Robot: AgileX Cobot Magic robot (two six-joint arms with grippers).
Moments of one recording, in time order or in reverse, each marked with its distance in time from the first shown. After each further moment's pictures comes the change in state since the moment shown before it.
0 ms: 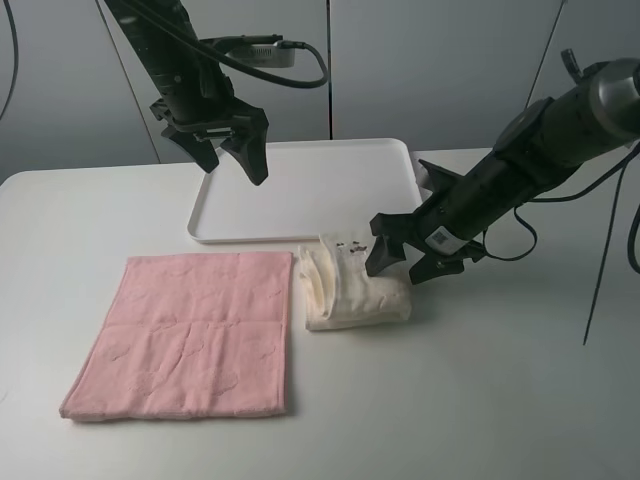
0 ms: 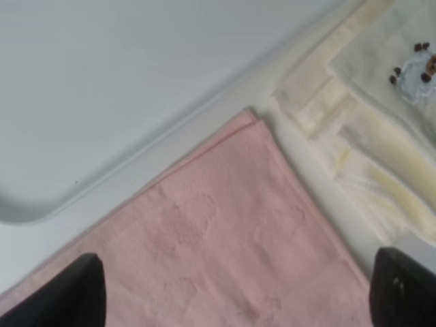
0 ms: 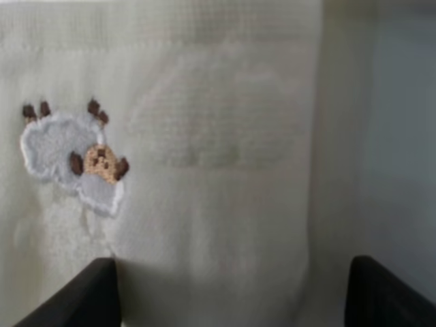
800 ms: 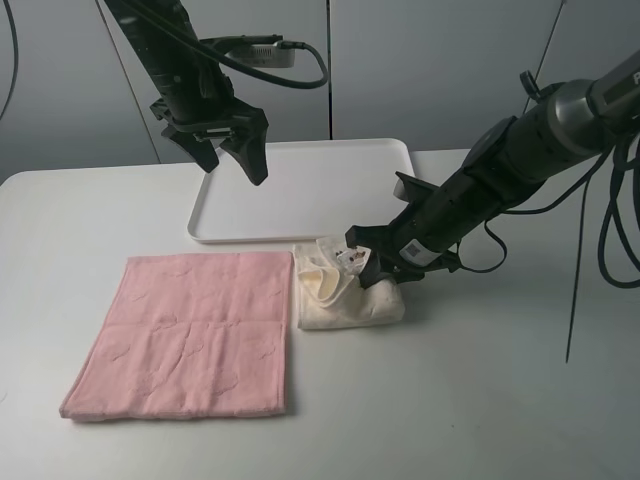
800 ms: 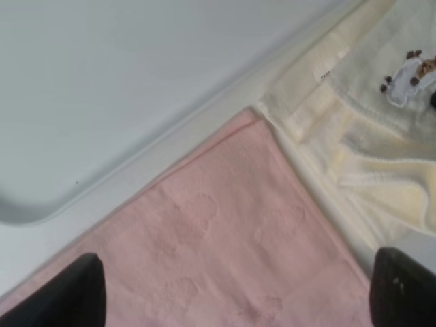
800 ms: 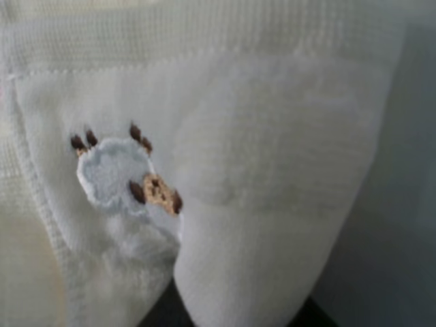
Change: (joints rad) left arm 0.001 0.000 0.000 0.000 0.000 0.006; right arm 0.066 0.065 -0.013 0.061 -0.053 0.002
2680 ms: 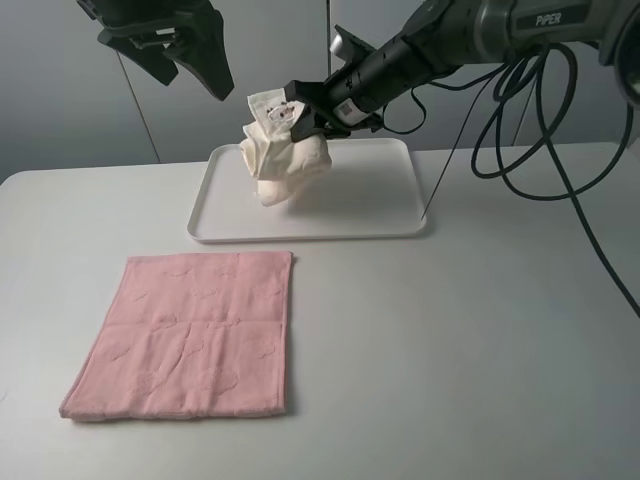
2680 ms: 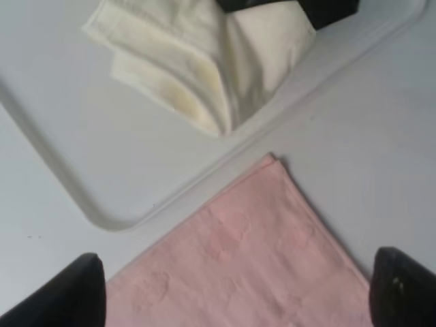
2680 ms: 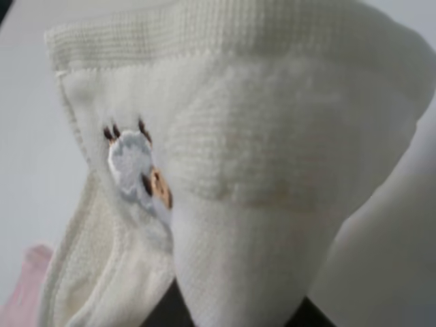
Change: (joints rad) left arm 0.007 -0.251 0.000 0.061 0.000 0.006; right arm 0.003 0.254 -0.854 -0.119 0.199 0.084
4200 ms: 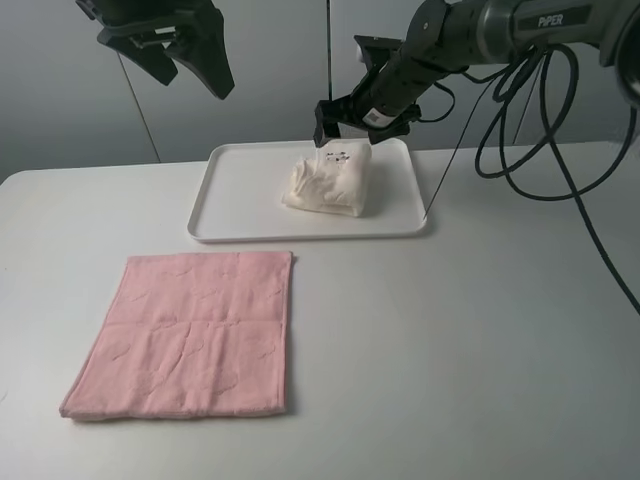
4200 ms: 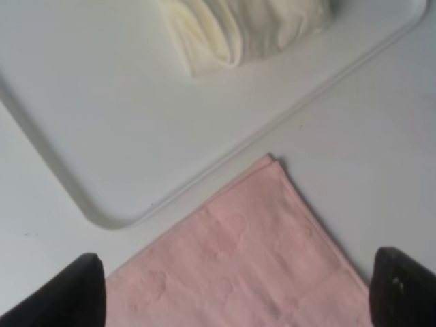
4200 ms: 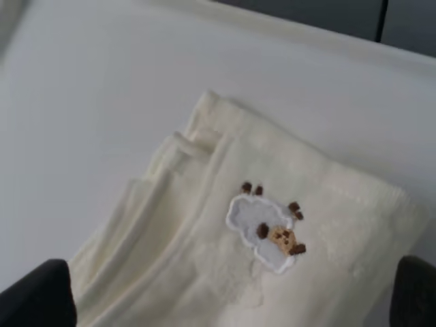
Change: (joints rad) left arm 0.000 0.000 0.000 0.000 0.000 -0.016; right arm -0.011 -0.030 0.000 -0.460 -0.104 0.246
